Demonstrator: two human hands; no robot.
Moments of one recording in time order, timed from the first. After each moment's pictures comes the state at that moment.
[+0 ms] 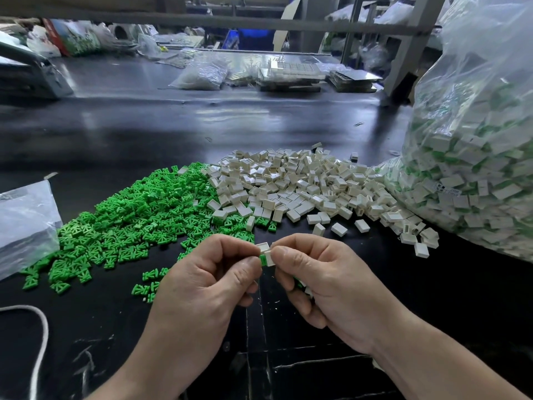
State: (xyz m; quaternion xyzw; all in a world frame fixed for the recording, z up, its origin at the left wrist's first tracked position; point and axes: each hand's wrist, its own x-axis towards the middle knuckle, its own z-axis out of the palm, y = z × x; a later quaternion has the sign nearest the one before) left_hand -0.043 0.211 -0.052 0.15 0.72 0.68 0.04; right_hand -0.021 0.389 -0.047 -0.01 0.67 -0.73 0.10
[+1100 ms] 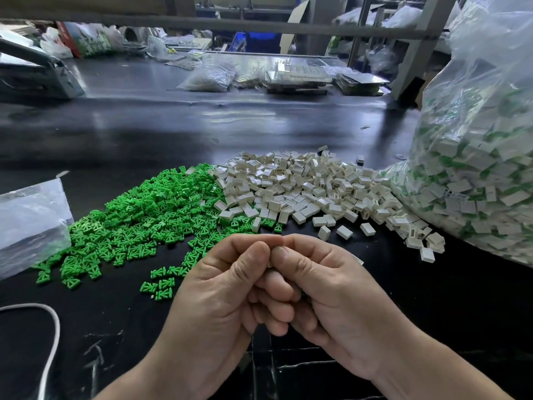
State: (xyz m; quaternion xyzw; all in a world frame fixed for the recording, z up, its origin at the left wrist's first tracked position) left_hand -0.036 0.225 -0.042 0.12 0.43 0.87 0.21; right_hand -0.008 0.371 -0.033 -0.03 0.58 -0.80 0.12
